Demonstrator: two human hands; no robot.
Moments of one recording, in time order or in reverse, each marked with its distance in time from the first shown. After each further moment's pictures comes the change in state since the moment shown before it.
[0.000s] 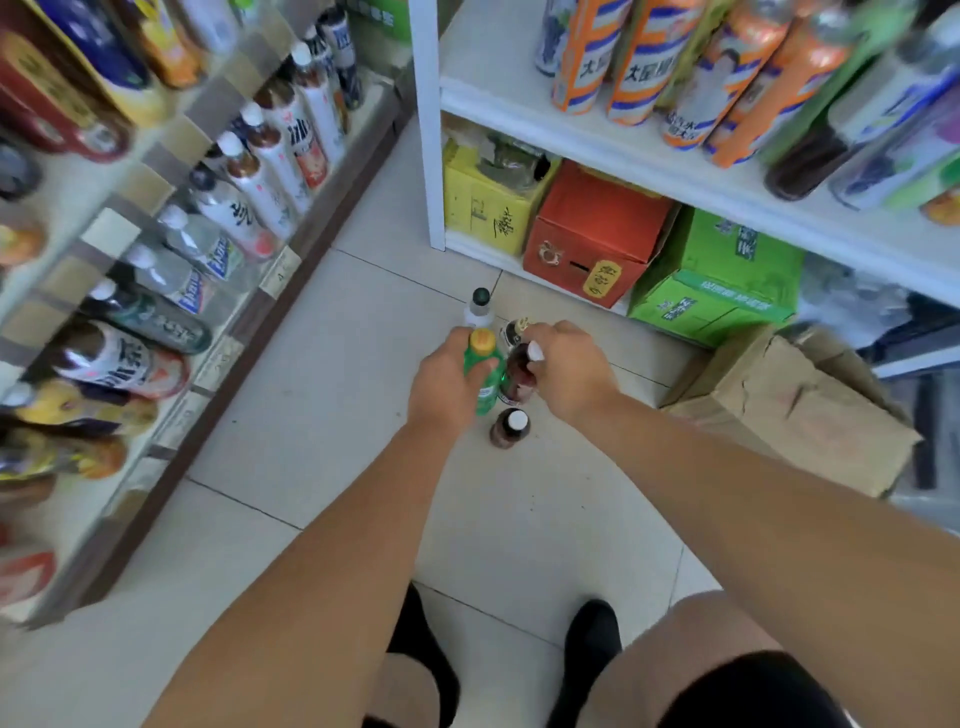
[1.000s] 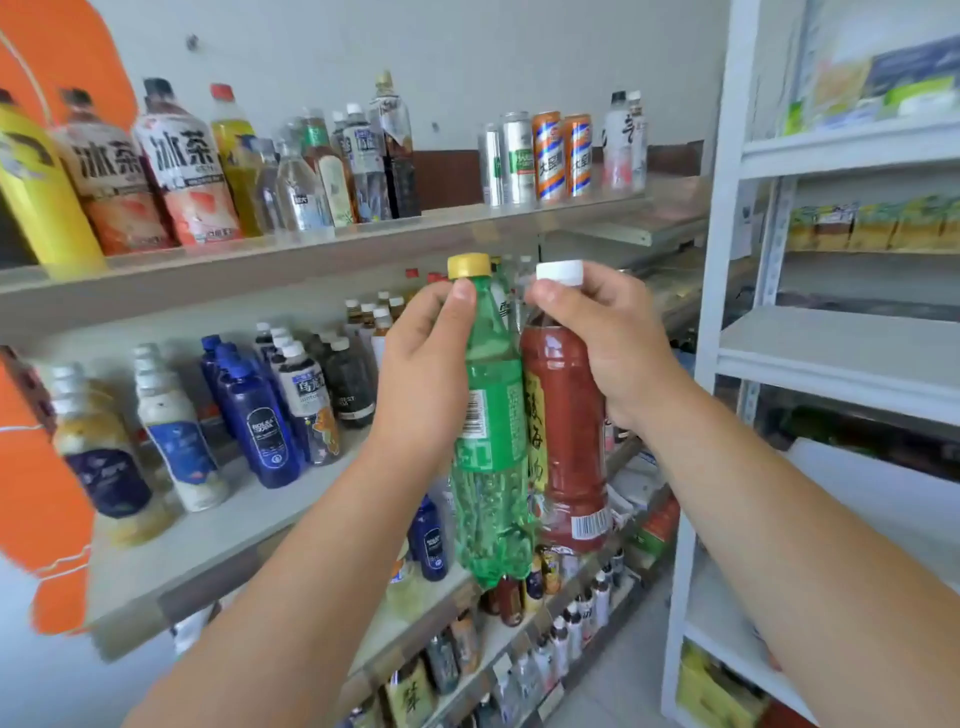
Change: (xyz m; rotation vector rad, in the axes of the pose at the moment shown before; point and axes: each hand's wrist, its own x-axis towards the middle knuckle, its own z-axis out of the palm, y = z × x) left_hand -0.331 0.576 -0.653 -0.434 0.715 0.667; right_hand -0.329 -0.549 -0.639 1.273 0.140 -1.113
